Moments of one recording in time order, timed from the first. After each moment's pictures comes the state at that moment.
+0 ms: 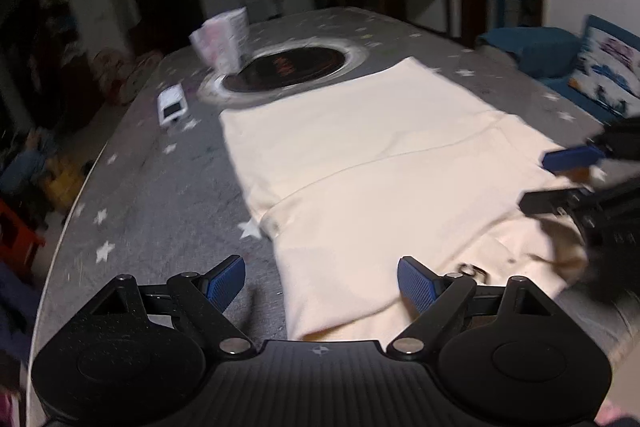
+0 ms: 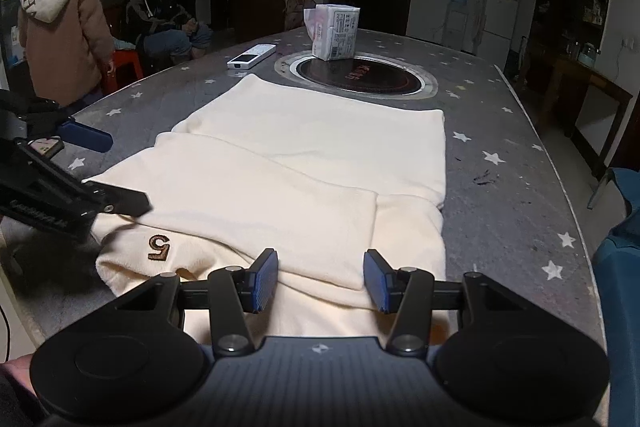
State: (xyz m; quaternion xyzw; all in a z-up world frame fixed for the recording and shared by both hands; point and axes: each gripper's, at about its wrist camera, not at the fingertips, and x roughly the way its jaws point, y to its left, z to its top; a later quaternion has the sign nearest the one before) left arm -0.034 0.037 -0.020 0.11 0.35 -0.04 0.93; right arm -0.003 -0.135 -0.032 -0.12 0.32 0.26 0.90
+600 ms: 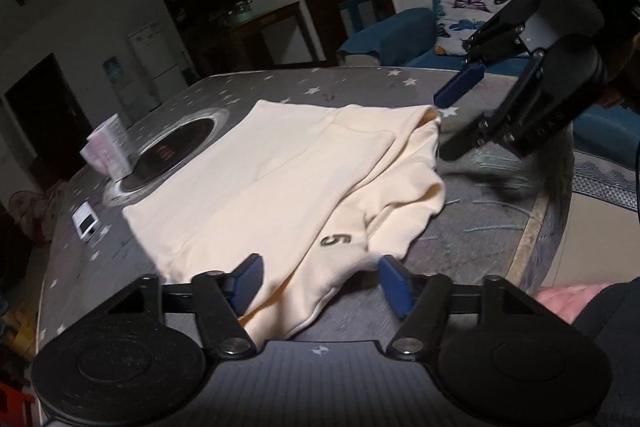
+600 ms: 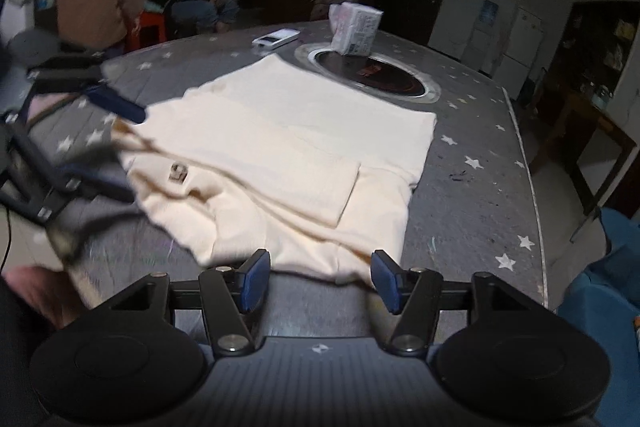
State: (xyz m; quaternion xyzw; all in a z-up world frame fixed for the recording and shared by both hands) left arm -0.081 0.001 -0.034 0.25 0.27 -0.22 0.90; right arm -0.044 -0.166 -0.023 -0.22 0.31 0.28 0.88
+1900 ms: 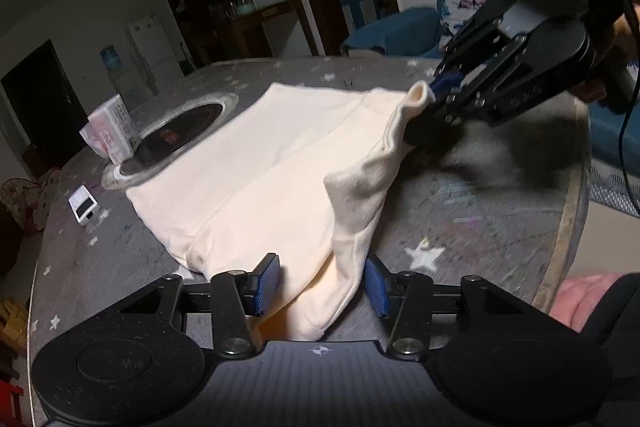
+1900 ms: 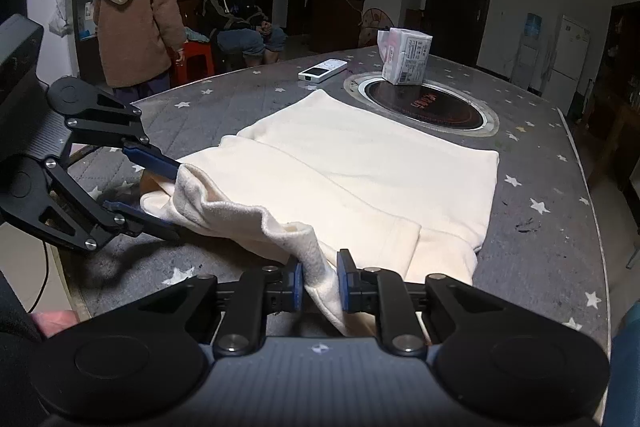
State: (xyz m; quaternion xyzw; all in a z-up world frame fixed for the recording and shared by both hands) left arm -0.062 0.037 -0.039 0.22 0.29 -0.22 0.90; right arm -0.004 -0.141 -0.022 -0.17 0.29 0.37 0.87
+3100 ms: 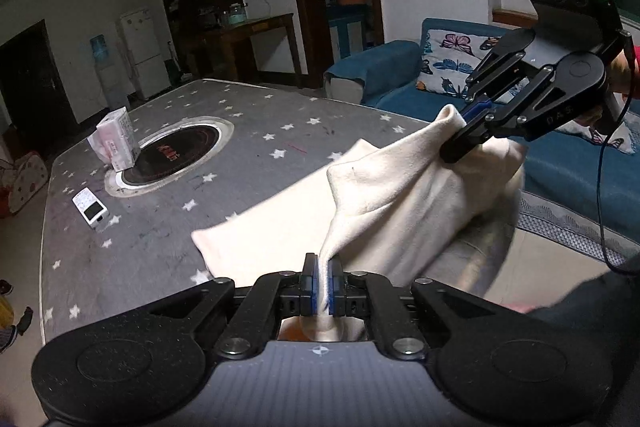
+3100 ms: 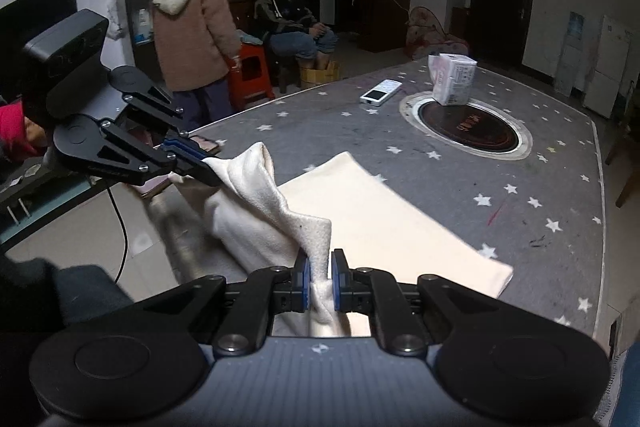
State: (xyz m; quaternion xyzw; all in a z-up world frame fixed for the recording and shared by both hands) left arm -0.094 0.064 0.048 0.16 0.29 -0.26 0.91; right arm -0.052 -0.154 0.065 -0.16 0.31 0.43 0.83
